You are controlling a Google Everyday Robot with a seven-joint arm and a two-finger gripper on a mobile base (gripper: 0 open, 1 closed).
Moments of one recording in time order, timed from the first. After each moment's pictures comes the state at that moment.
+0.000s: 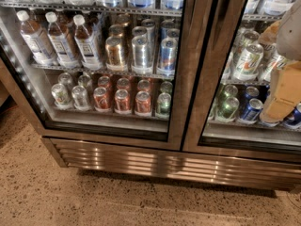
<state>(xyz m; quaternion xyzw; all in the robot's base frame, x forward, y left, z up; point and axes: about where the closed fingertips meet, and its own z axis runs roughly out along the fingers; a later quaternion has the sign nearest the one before) 0.438 -0.217 0.976 -0.60 0.78 -0.03 0.16</state>
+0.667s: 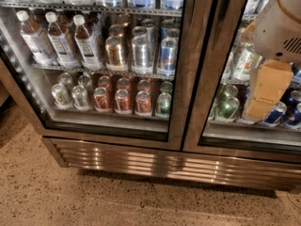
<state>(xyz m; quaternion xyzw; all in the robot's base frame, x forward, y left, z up) 0.440 -0.187 0.977 -0.62 0.77 -0.05 0.15</state>
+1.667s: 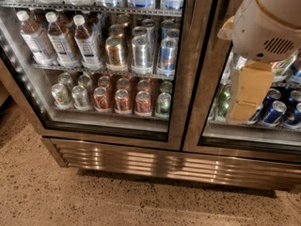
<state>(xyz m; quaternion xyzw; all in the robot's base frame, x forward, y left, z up) 0.432 -0.142 0.986 -0.66 0.73 -0.04 0.16</state>
